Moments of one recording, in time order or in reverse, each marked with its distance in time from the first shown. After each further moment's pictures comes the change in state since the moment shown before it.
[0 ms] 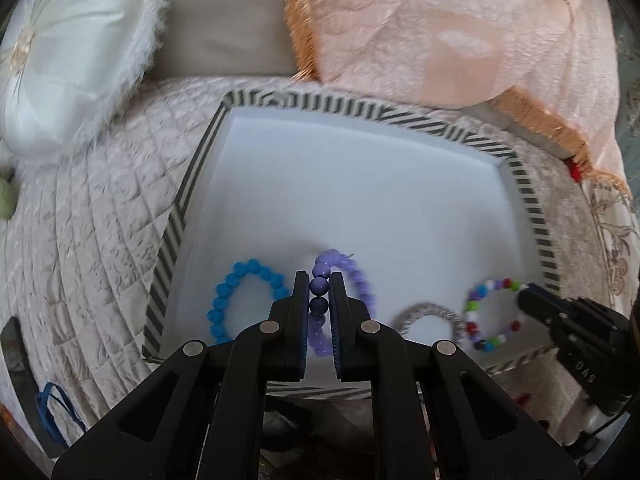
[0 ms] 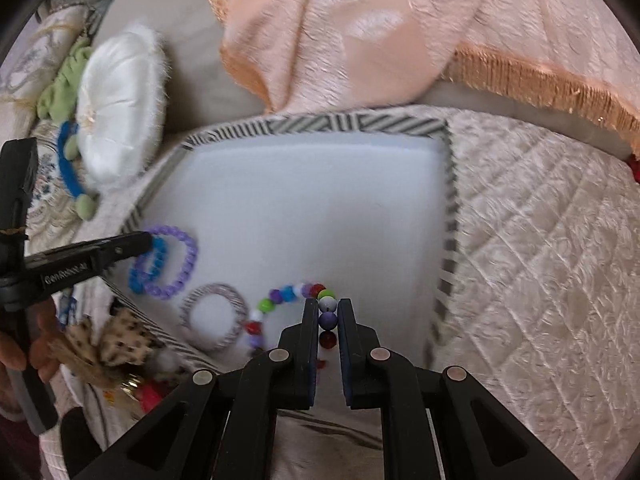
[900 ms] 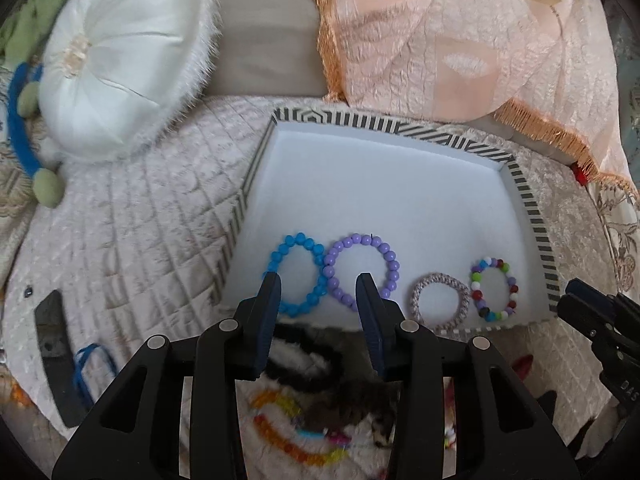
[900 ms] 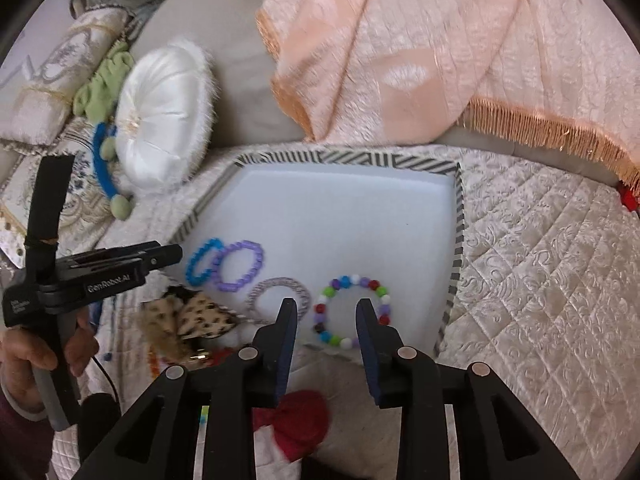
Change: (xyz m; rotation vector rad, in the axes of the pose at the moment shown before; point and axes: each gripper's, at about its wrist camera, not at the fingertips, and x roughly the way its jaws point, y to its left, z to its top) left arm -0.060 0.006 -0.032 -0.008 -0.099 0.093; right arm -0.073 0.037 -0.022 -0.045 -0.112 0.048
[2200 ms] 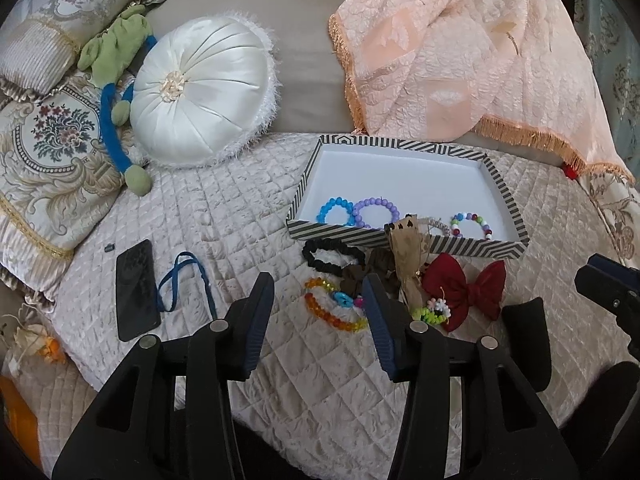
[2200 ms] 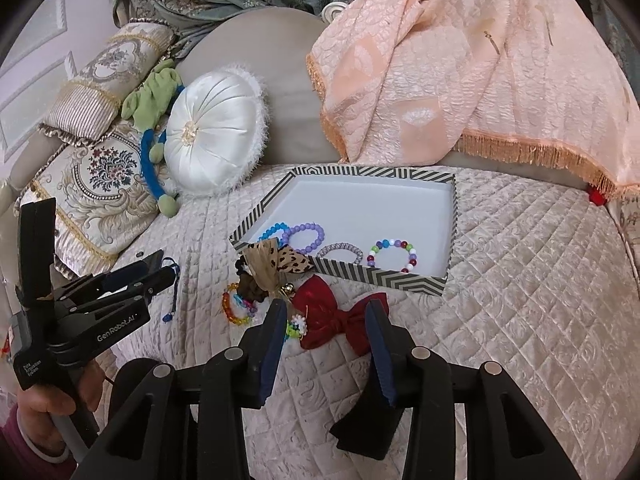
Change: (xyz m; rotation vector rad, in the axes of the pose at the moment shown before) left arm -0.124 -0.007 -0.120 0.004 -0.205 0.132; right arm -0.100 0.062 -0.077 -0.034 -0.116 0.003
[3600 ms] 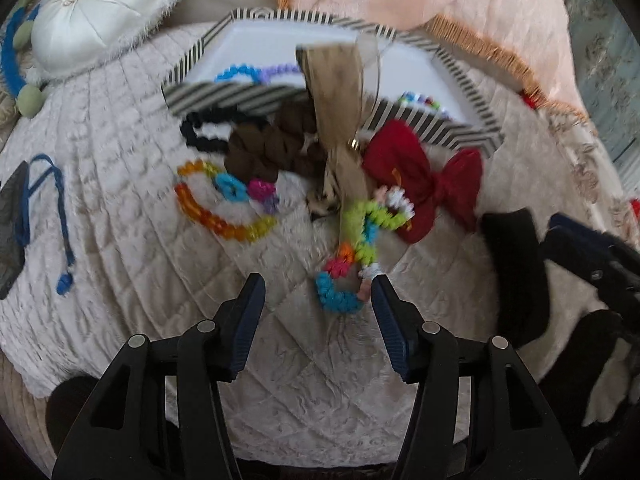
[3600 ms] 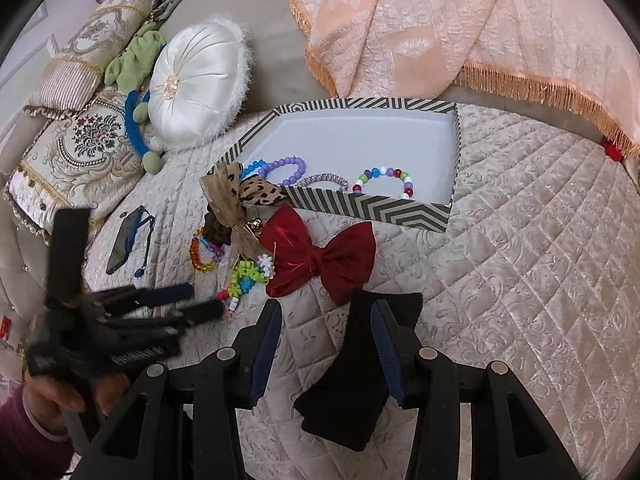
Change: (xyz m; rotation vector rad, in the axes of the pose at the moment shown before) left arm 0.095 -0.038 -0.052 0.018 0.323 -0.278; right arm 0.051 -0.028 -0.034 0.025 0.161 0.025
